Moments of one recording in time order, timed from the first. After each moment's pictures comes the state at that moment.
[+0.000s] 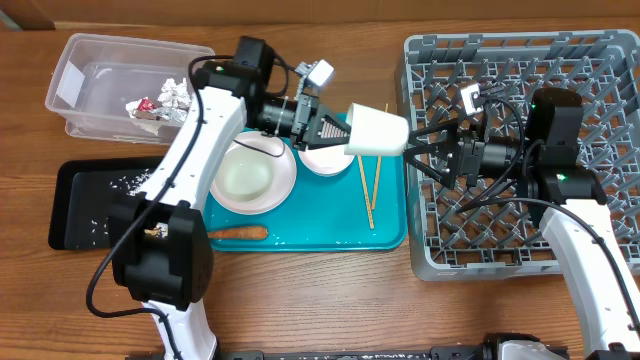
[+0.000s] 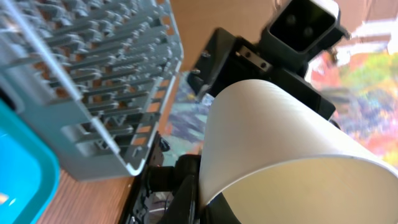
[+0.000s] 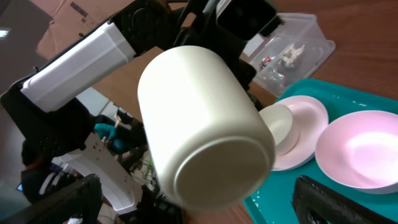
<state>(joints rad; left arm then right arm) -0.27 1.98 1.71 -1.11 1.42 0.02 -0.03 1.34 0.99 -0.27 -1.36 0.18</state>
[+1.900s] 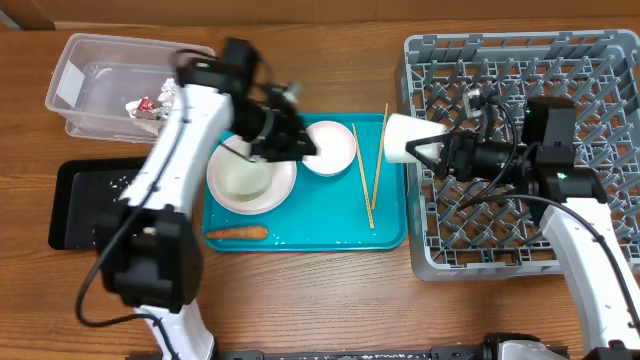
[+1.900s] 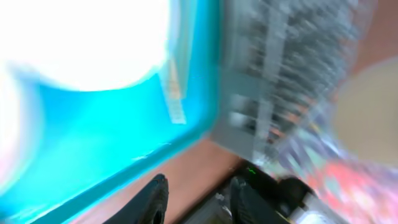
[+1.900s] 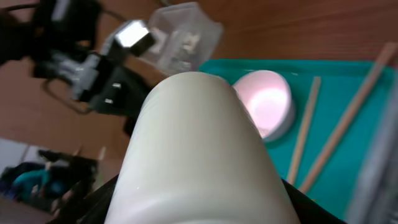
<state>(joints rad) -0.17 1.94 1.73 -1.29 0.71 -0.16 -0.05 1.34 0.99 -0.46 -0.97 0.17</state>
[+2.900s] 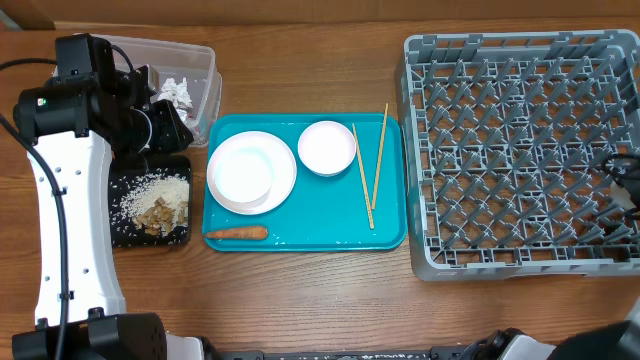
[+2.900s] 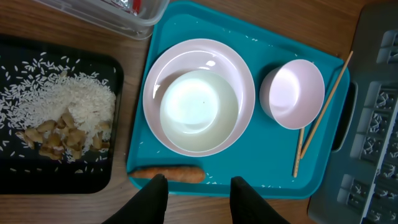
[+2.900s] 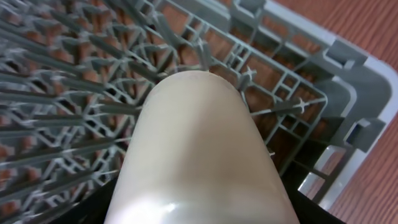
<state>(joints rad) 0.17 1.61 1.73 -1.36 0.30 -0.16 -0.69 1.44 1.28 -0.94 0.05 0.30</state>
